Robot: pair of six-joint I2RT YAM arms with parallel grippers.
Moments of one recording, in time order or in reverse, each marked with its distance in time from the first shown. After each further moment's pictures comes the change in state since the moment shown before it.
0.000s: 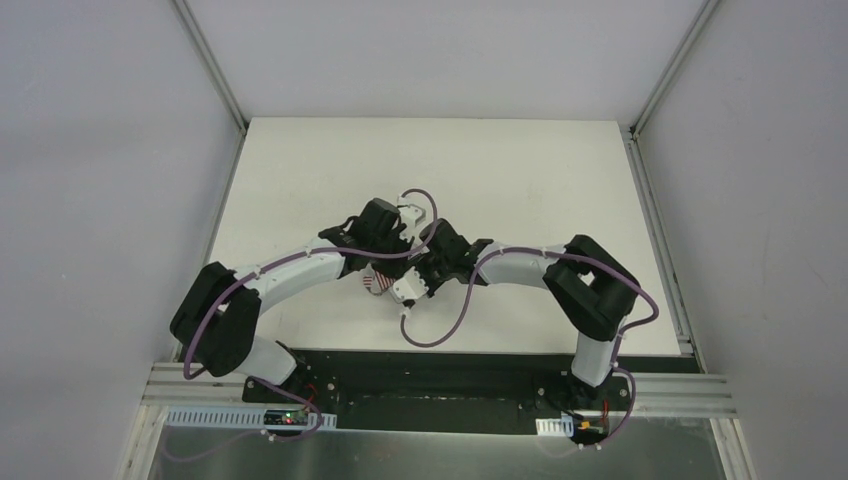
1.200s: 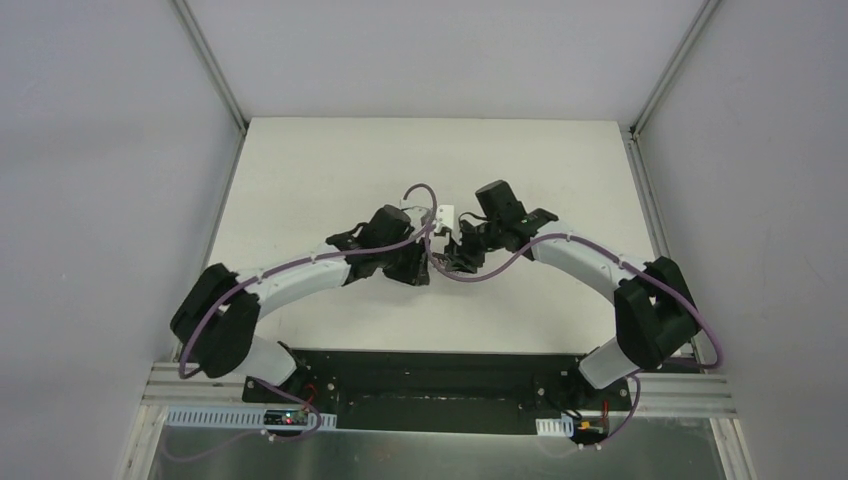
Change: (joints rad) left arm -0.080 0.047 -0.003 0.056 0.034 -0.066; right arm -0.268 -0.299 0.026 -0.319 -0.377 0.733
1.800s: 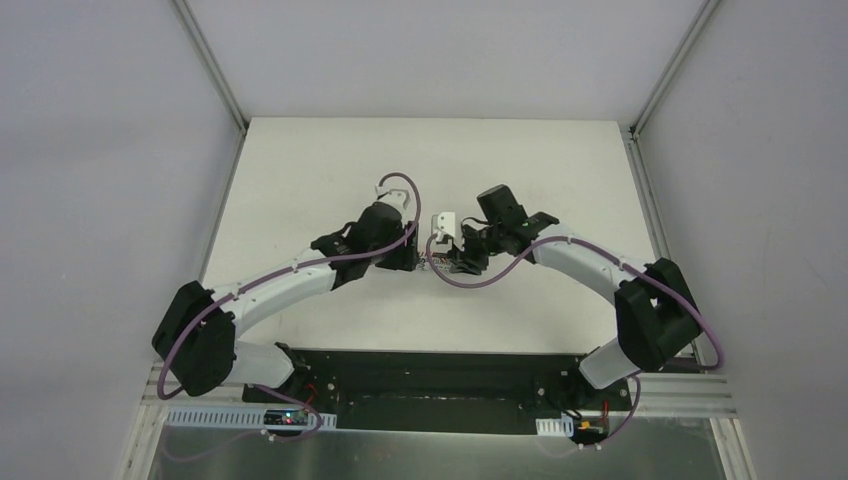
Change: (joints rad) left arm -0.001 -0.192 -0.001 -0.018 -0.284 -0.042; right arm -0.005 -0.010 -0.039 -0.008 0.028 -0.088
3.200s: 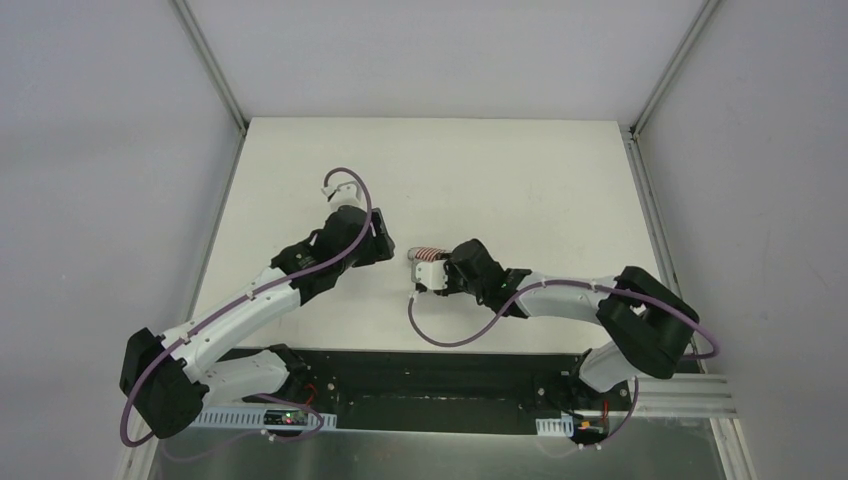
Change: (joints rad) left arm 0.042 -0.236 -0.036 -0.146 -0.216 -0.264; right arm 0.304 -0.016 -0.338 0.560 0.752 -0.111
